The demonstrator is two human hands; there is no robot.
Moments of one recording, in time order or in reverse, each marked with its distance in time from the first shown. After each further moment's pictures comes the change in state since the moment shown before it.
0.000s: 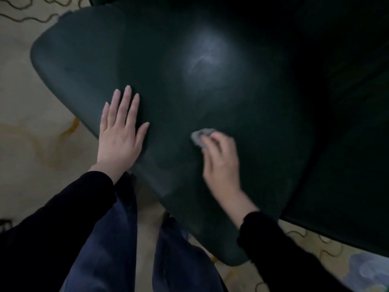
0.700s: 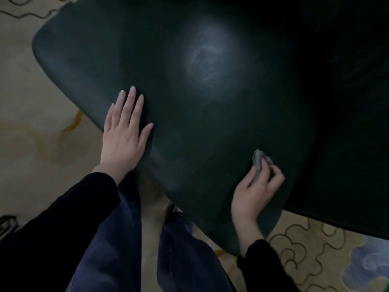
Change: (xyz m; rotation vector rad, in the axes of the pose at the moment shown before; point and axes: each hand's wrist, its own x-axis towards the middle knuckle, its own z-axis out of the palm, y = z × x) left_hand -0.020 -0.001 -0.001 -0.038 -0.009 0.029; right_hand -0.077 0.008 -0.017 -0.197 0.307 0.747
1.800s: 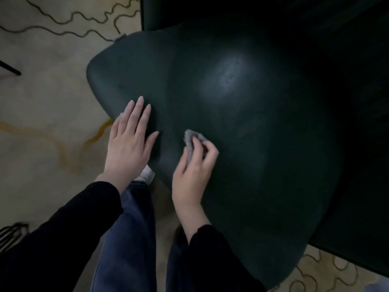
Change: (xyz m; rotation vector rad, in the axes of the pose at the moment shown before) left_hand 0.017 -0.067 -0.024 0.004 0.016 -0.056; right_hand -0.052 -0.192 0.075 0.382 -0.224 -0.257
